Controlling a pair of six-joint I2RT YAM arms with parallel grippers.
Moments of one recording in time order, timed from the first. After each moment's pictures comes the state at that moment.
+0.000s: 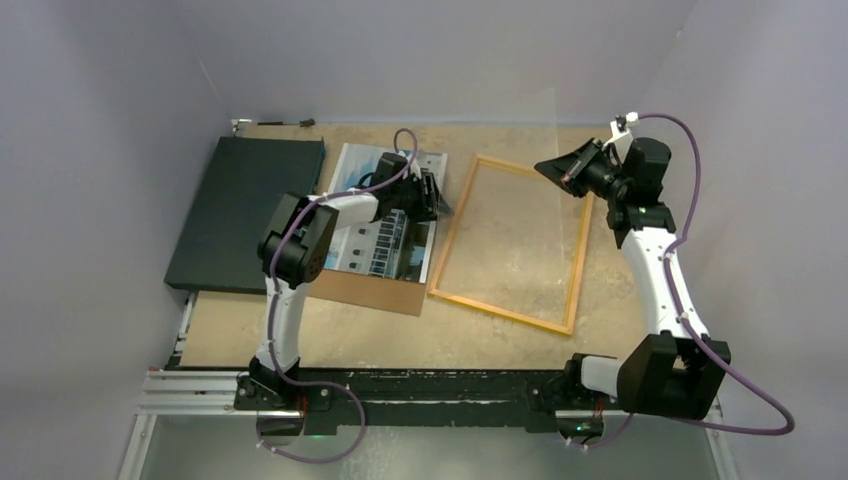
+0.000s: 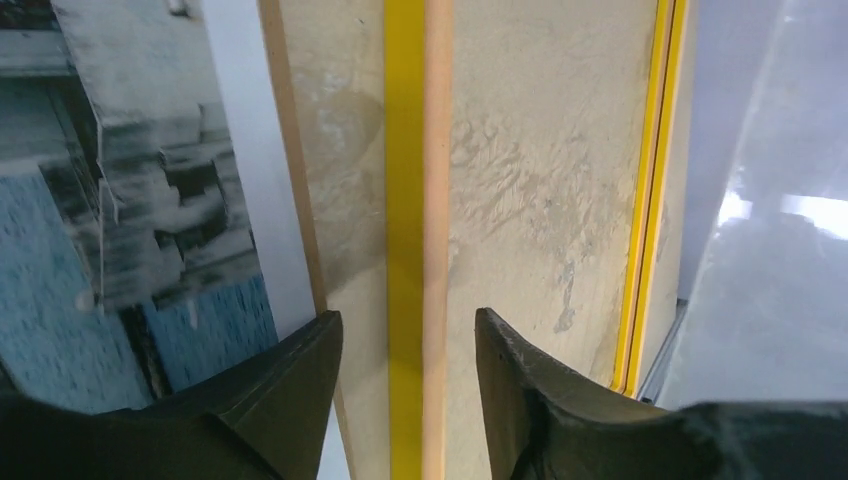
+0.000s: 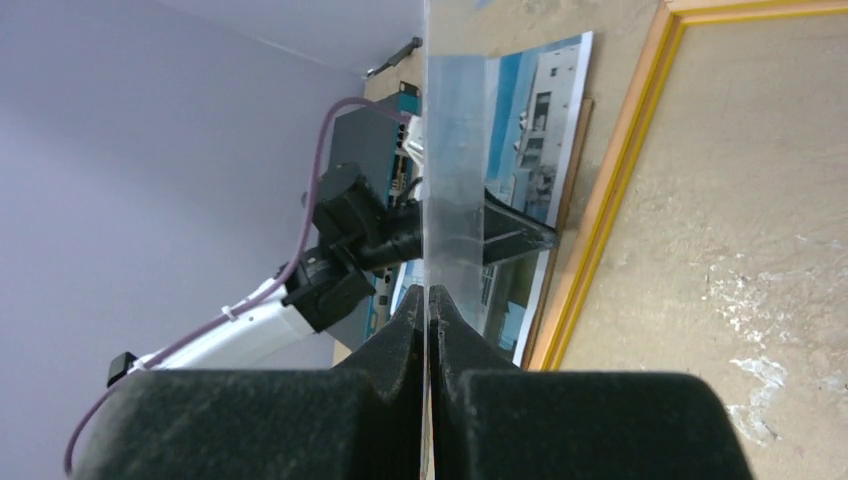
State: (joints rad) left arm -0.48 2.22 1.44 0.12 0.52 -0.70; right arm -0.11 1.24 1.10 -0.20 -0.70 0.81
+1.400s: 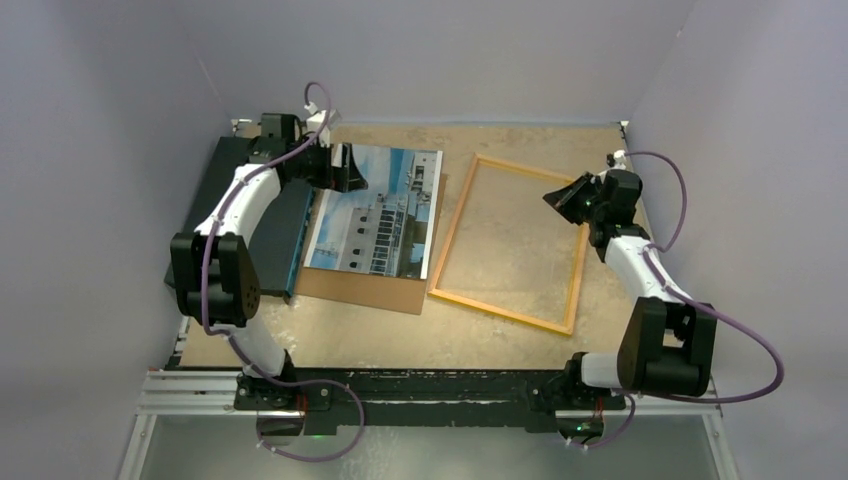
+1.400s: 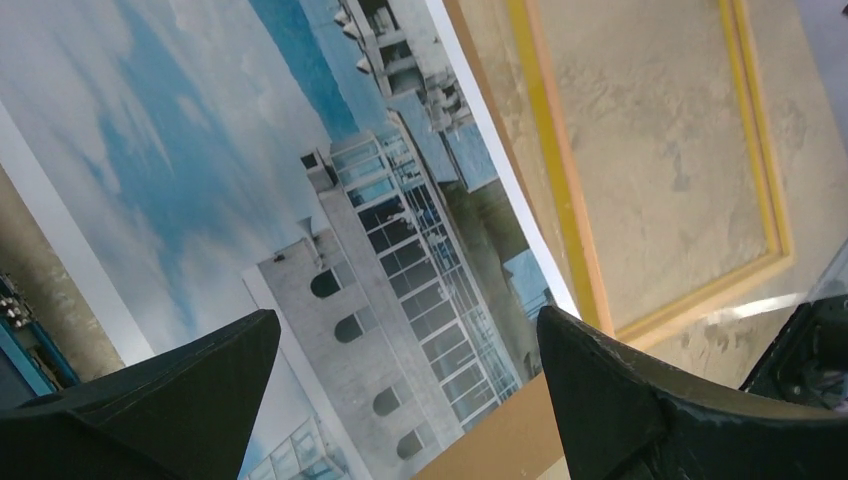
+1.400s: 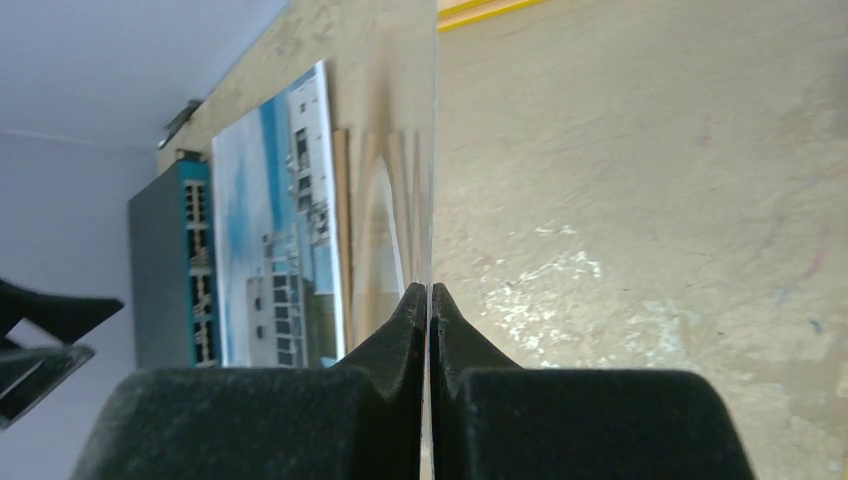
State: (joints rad) left arm -0.04 1.74 1.44 -0.46 0.68 0.02; right arm -0.12 1.34 0.83 0.02 -0.39 0.70
